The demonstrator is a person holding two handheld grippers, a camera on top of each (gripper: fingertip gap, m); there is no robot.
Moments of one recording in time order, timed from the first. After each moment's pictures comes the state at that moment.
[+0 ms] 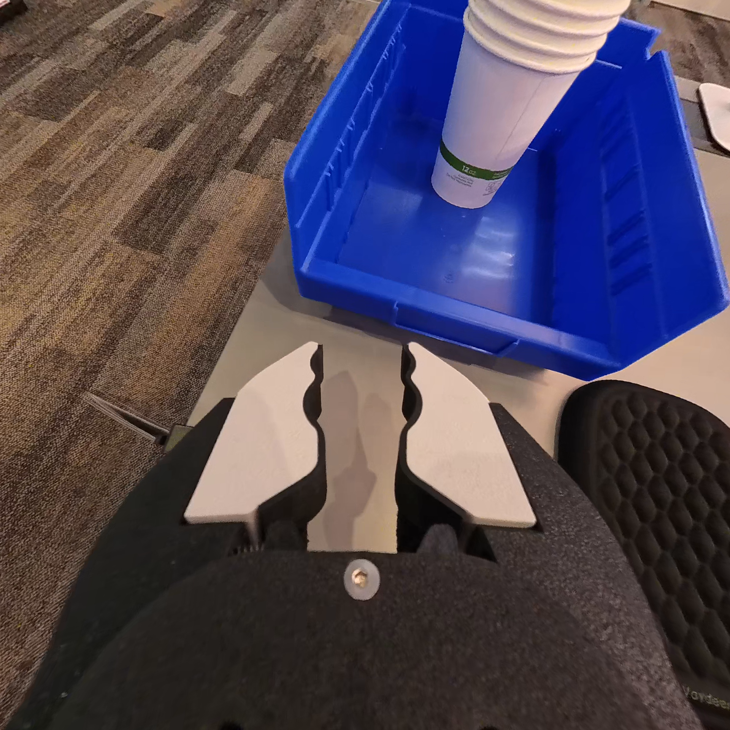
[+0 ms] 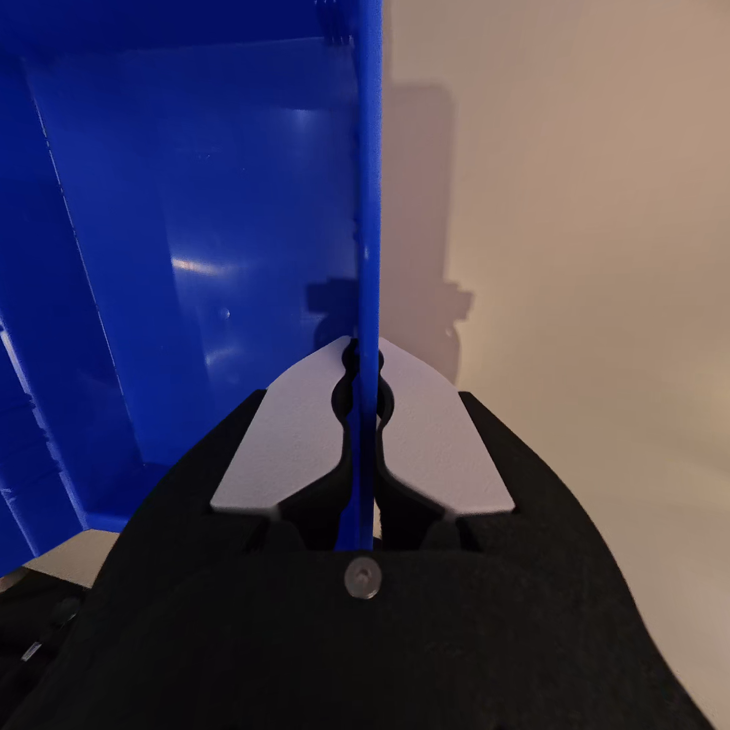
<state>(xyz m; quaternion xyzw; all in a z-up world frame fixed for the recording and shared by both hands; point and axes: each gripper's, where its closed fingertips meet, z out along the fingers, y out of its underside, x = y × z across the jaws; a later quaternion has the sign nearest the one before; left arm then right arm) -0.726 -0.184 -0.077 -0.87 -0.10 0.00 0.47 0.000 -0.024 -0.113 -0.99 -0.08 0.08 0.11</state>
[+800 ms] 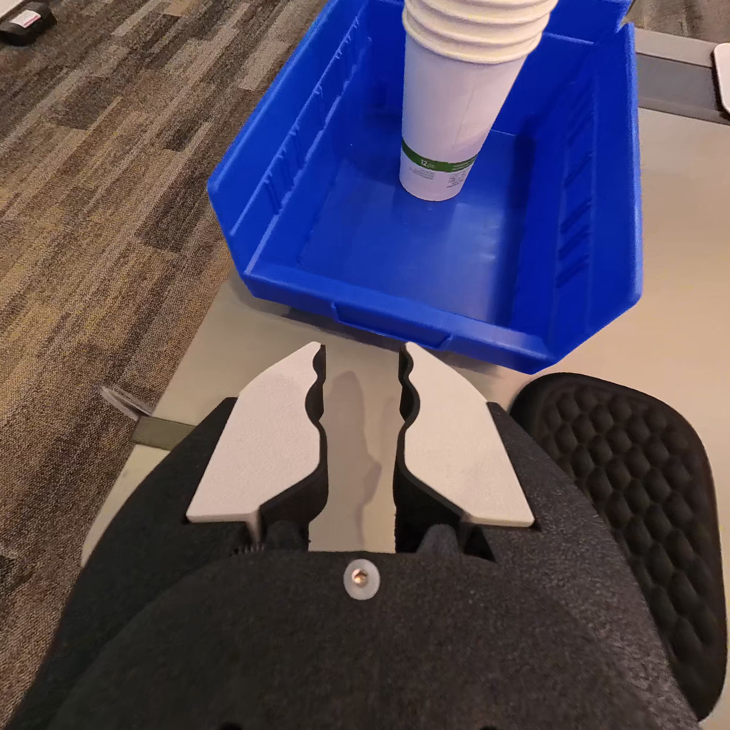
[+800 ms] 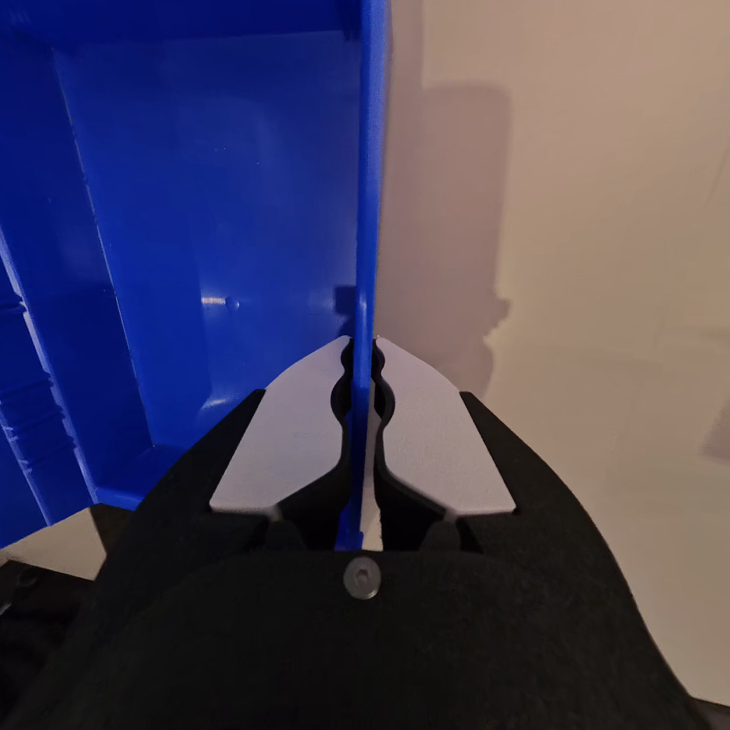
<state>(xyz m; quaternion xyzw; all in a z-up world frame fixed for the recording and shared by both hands) -0.685 -0.181 -0.065 -0.88 -0.09 0.04 0.46 0.258 -0.072 -0.116 -0.99 0.05 0.10 0.11</state>
